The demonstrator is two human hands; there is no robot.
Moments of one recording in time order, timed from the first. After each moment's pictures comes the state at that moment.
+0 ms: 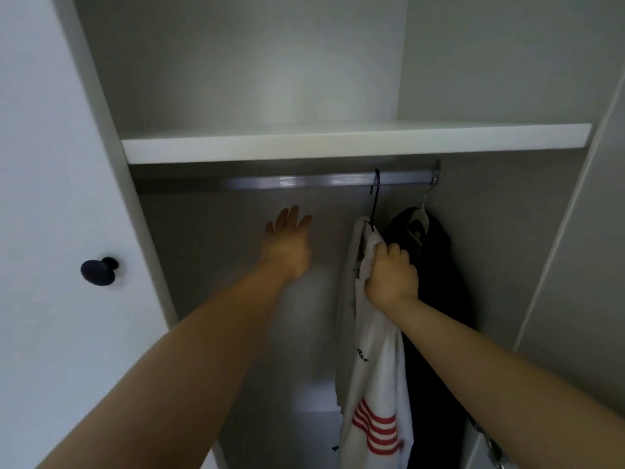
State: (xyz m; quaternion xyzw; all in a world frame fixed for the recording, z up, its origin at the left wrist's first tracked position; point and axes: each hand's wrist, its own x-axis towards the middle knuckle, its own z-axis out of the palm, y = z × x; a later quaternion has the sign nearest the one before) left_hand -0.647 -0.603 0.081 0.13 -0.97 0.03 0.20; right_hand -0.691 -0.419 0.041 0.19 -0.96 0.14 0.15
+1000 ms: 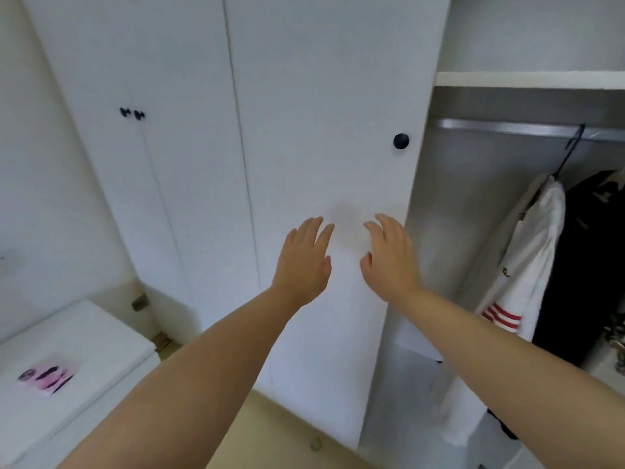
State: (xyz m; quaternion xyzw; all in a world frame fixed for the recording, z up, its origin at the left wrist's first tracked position) left_hand -0.207 -0.604 -0.005 0.26 -0.93 0.06 0.26; right_hand -0.343 -0.500 0.000 0.51 -0.78 0.26 0.24
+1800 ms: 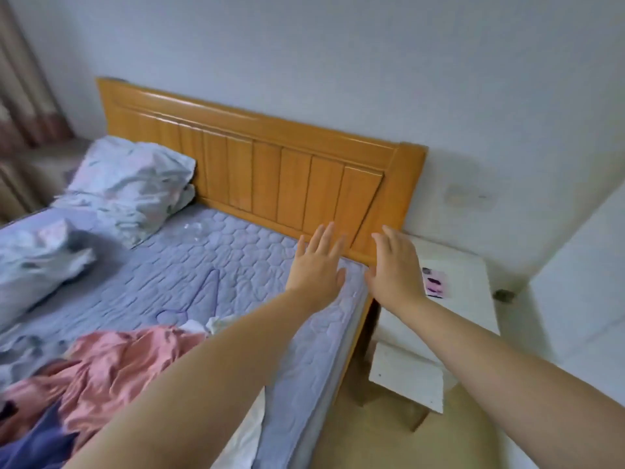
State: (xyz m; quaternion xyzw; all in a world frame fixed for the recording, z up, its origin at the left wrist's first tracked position) left_hand 0.359 -0.485 -0.076 0.84 -0.52 0.07 0.11; right_hand 0.246 -0.601 -0.062 0.94 -0.27 0.20 -0.01
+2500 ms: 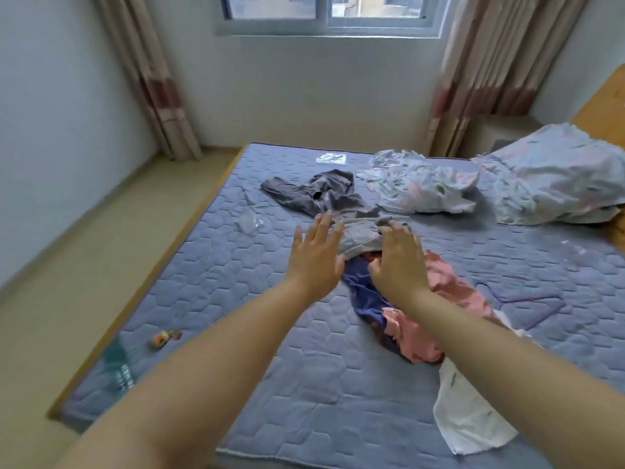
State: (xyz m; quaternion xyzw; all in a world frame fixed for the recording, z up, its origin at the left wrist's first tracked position) left_hand 0.242 0.051 -0.107 0.99 0.13 0.08 0.07; right_hand 0.323 -0.093 -0.110 0.93 0.32 0.08 -0.16
